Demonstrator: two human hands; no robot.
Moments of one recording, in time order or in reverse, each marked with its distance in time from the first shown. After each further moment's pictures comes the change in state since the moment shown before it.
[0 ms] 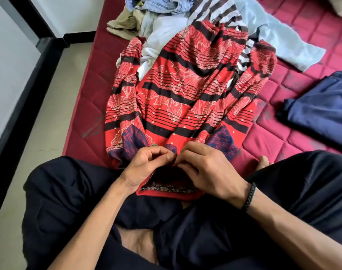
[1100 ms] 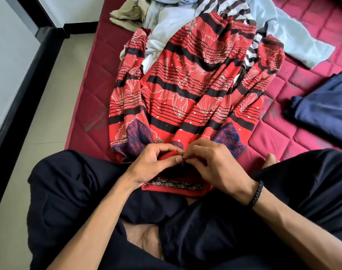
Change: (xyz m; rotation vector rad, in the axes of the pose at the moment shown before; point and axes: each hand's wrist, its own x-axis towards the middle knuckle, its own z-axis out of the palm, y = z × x) left_hand 0.005 -0.005 -0.005 0.146 -0.033 0.025; right_hand 0.004 0.008 0.005 0.148 -0.020 0.160
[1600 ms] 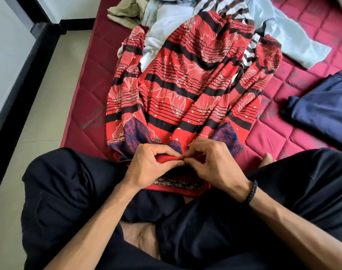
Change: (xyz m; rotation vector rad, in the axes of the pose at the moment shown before) left_hand -0.013 0.012 0.010 0.386 0.194 0.215; right_hand 0.001 -0.002 0.003 0.019 0.057 0.150
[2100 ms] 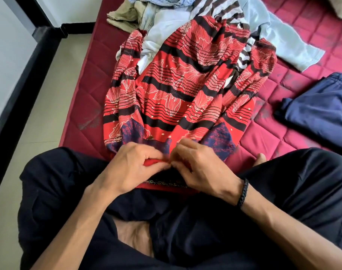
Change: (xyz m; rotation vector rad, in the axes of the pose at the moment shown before) left_hand -0.011 0.029 -0.034 0.468 -0.151 0.110; right_hand -0.004 -0.020 -0.004 -0.090 -0.112 -0.254
